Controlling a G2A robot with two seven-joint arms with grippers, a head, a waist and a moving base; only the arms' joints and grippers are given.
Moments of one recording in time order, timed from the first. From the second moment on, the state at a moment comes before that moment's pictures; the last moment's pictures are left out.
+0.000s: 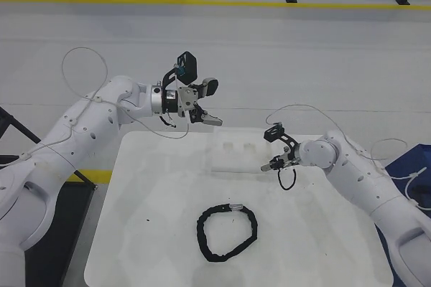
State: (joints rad) left arm 0.12 -0.95 -0.17 -1.02 0.50 -1.01 0.13; right arm -0.52 -1.16 0.52 -0.90 -0.46 -0.36 0.88
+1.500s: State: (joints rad) left arm 0.12 -0.95 -0.17 -1.02 0.50 -1.01 0.13; right arm -0.51 -1.25 0.53 -0.73 -0.62 -0.34 0.82
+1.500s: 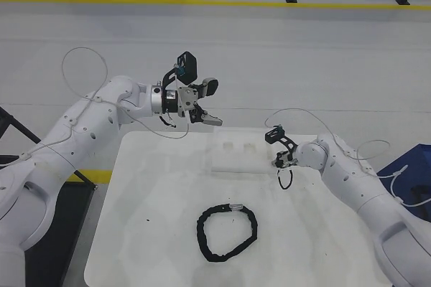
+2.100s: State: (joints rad) left arm 0.12 -0.95 -0.17 -1.02 0.50 -1.01 0.13; right arm -0.51 -1.28 0.54 -0.67 -0.63 -0.35 0.82
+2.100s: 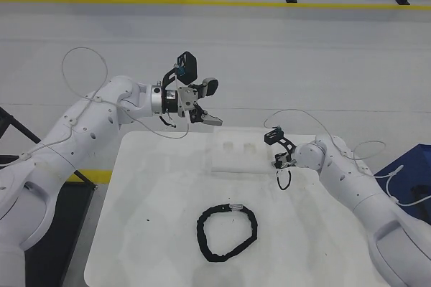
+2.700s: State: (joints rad) left arm 0.12 -0.95 -0.17 -1.02 0.50 -1.01 0.13; right arm -0.49 -1.31 0.56 -0.61 -0.67 -0.33 0.80
